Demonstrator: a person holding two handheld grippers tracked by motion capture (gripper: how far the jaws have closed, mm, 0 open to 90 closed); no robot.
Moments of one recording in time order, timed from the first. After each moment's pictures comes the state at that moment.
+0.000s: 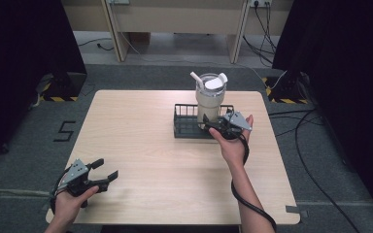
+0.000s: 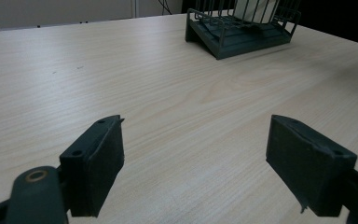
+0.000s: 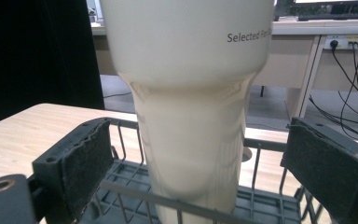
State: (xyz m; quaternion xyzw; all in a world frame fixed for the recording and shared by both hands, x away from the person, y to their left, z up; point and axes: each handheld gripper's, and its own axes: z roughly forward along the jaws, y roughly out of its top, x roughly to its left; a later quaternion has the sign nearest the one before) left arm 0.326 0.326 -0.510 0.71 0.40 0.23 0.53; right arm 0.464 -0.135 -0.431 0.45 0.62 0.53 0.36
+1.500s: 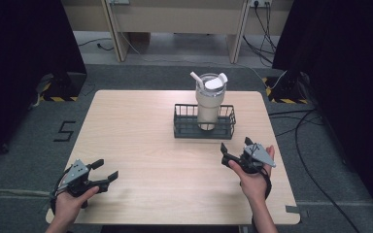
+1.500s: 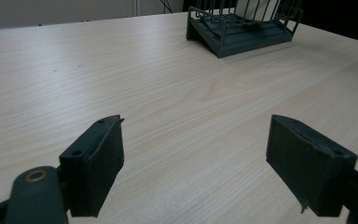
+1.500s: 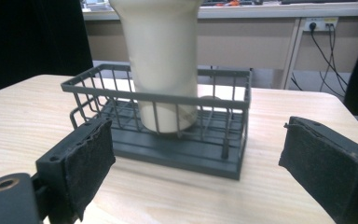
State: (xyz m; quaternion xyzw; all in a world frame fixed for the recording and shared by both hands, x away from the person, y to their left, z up) left arm 0.325 0.325 -0.511 0.71 0.40 0.23 0.53; right arm 0.371 -0.187 -0.457 0.47 0.62 0.51 0.36
